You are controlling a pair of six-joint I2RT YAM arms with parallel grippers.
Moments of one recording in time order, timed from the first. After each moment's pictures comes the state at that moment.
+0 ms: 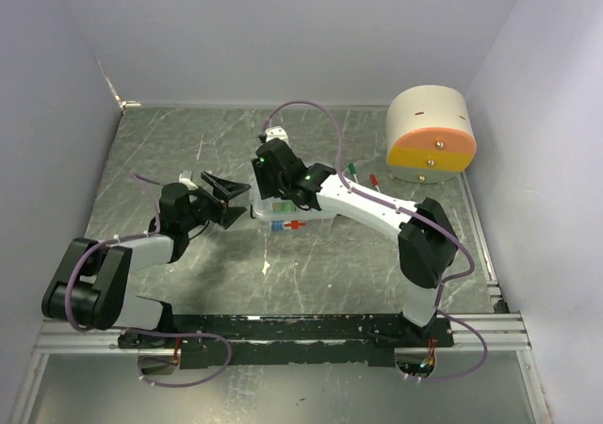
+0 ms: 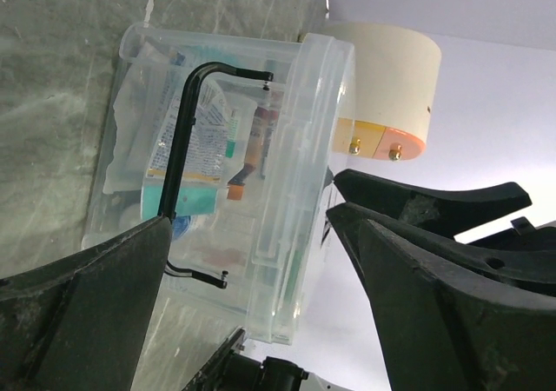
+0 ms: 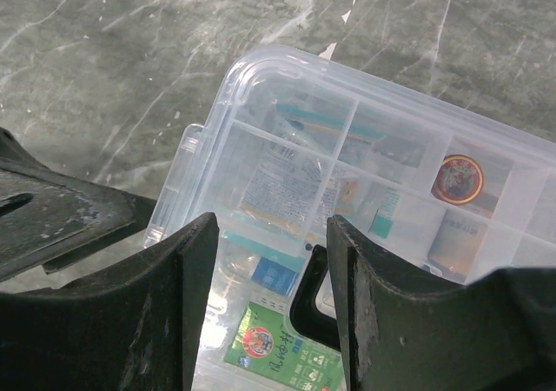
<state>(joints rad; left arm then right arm) -0.24 1.41 0.38 0.71 0.45 -1.40 0.88 1.82 1.48 -0.40 0.30 0.35</state>
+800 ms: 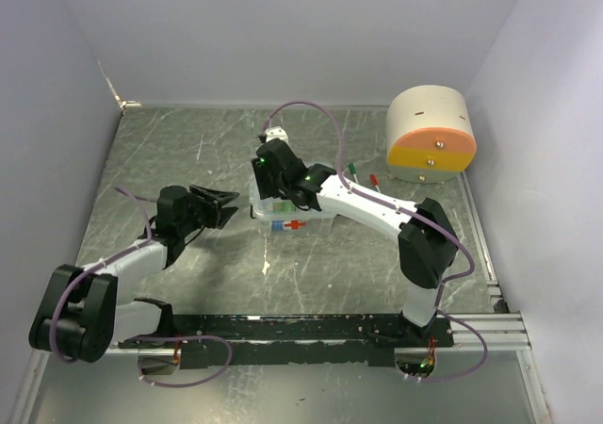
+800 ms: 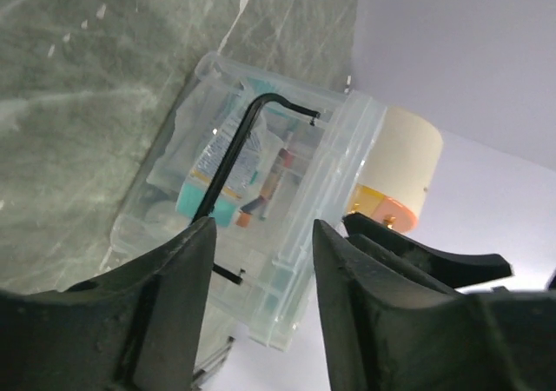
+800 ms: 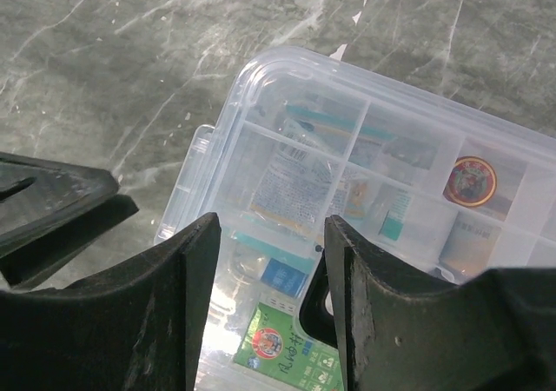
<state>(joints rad) -0.25 1.19 0.35 0.38 0.24 -1.55 0.88 1.81 1.47 -0.38 0.28 0.36</state>
